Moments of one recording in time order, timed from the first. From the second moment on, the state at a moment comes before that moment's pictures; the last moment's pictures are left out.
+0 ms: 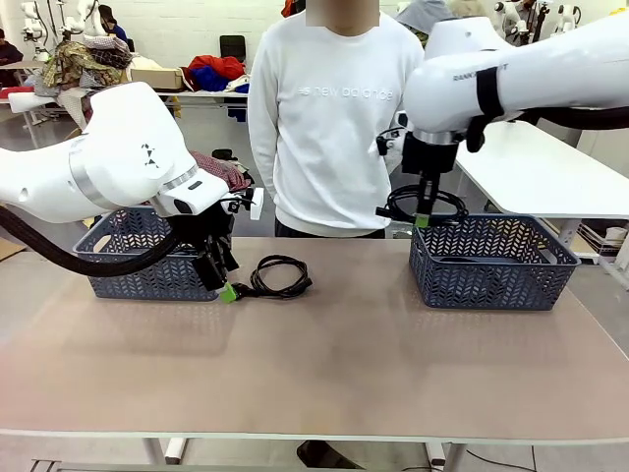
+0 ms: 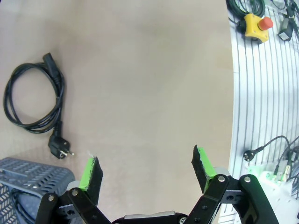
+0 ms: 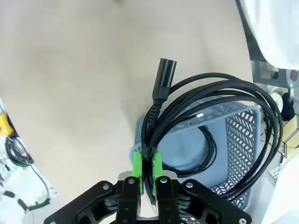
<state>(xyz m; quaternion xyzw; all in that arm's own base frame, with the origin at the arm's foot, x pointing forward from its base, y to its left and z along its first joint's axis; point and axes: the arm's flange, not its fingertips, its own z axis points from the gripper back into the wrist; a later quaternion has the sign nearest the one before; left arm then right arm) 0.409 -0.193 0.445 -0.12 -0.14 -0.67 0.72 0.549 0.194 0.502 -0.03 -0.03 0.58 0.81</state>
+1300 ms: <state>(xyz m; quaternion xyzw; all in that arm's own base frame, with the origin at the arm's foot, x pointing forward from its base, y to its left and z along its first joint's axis) 0.409 -0.193 0.445 -0.12 -0.14 -0.67 0.72 0.559 0.162 0.489 -0.02 -0.04 0.60 0.80</state>
